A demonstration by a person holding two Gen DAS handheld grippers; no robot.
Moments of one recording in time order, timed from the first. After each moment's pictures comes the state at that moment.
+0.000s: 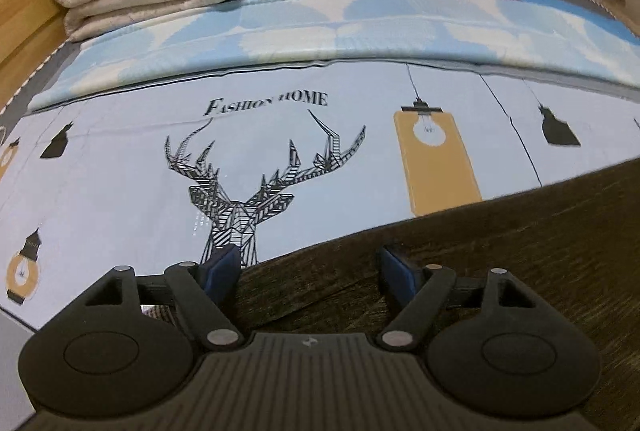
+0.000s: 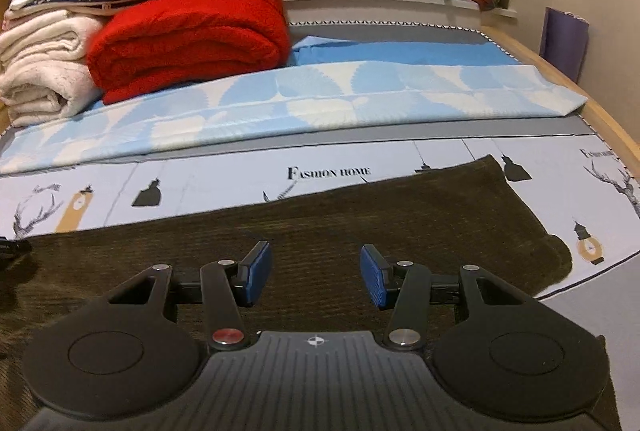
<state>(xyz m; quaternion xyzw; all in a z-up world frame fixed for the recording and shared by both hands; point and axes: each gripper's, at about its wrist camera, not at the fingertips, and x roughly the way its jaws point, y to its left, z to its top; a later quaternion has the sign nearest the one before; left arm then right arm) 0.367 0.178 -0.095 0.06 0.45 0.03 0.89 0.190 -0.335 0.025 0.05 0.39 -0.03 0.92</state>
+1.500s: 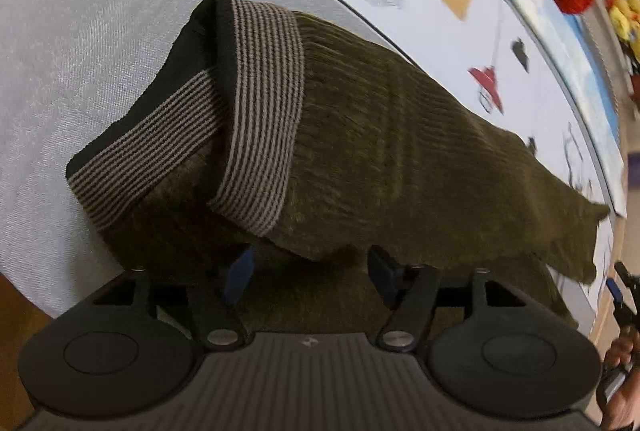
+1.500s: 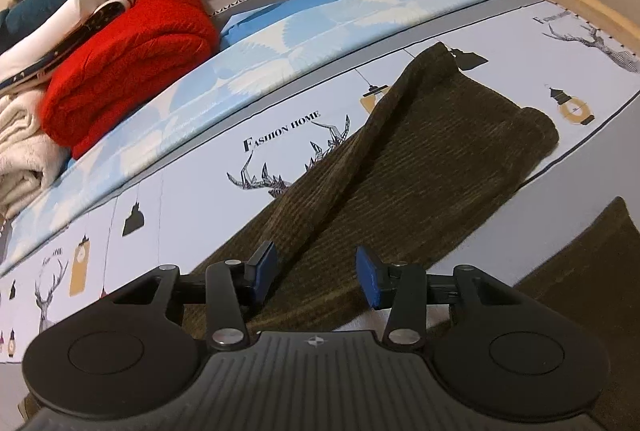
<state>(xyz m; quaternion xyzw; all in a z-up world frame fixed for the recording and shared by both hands) 0.138 0.223 -0.083 -0.29 0.63 0.06 0.72 0.169 -0.390 -0.005 0.23 0.42 -0.09 0.87</state>
